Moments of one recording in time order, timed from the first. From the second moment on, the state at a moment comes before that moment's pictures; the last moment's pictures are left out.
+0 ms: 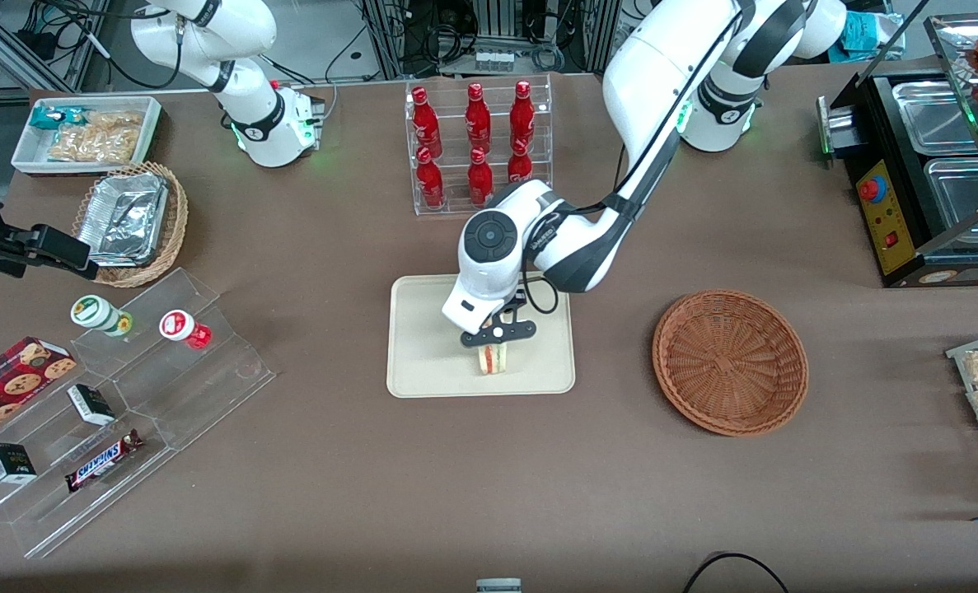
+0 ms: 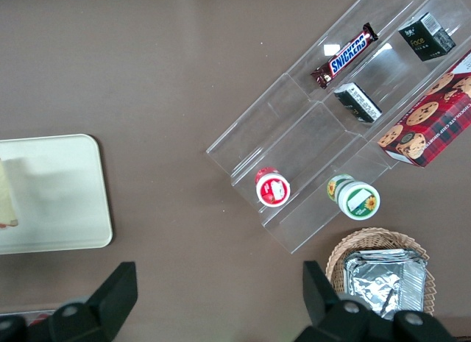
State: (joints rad) arm -0.69 0.77 -0.14 -1.34 0.03 2.10 -0.97
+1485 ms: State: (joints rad) arm -0.63 0.56 -0.06 -1.34 0.04 1.84 -0.97
